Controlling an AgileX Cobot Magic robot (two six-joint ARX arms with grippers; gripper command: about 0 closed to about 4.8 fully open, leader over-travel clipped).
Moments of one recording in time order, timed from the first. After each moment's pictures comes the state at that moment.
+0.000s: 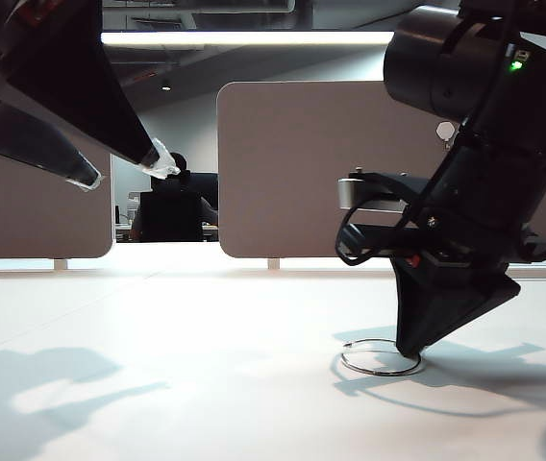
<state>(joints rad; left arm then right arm) -0.71 0.87 0.58 -0.31 0.09 0.05 0.65 1.49 0.74 -0.29 0.04 0.20</state>
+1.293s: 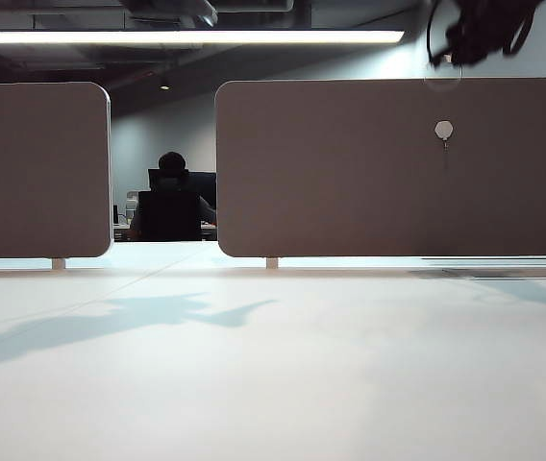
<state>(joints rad) -0.60 1.40 1.15 0.16 0.05 0.02 0.04 1.97 1.88 0.01 0.00 -0.57</state>
